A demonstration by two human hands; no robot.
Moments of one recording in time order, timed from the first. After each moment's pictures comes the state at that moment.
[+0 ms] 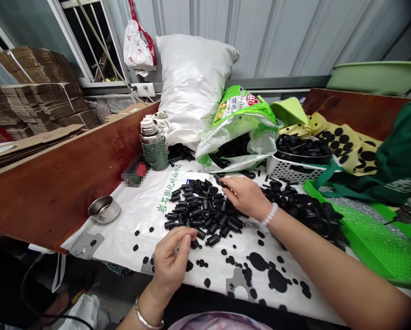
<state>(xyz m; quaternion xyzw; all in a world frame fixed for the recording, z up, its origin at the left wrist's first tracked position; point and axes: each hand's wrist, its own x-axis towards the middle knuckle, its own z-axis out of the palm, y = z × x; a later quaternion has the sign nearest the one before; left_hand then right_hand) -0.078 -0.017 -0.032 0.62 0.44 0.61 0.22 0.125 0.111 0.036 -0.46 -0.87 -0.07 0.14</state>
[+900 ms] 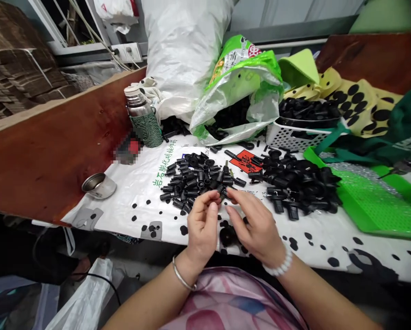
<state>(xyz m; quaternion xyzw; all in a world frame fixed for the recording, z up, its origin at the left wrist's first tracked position) 0.008 -0.015 -0.035 0.47 0.41 0.65 0.43 0.126 -0.006 -0.022 -0.41 -0.80 0.00 0.44</state>
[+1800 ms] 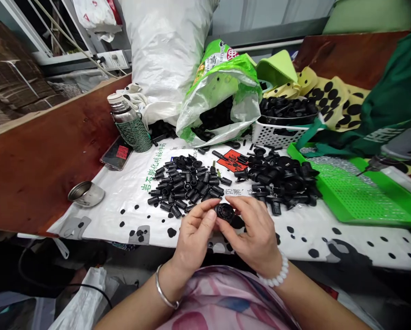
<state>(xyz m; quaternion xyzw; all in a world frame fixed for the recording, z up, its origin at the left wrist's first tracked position) 0.008 -0.032 -0.018 0.42 0.38 0.55 0.62 0.143 -0.025 -0.010 -0.45 -0.75 -0.05 0.48</state>
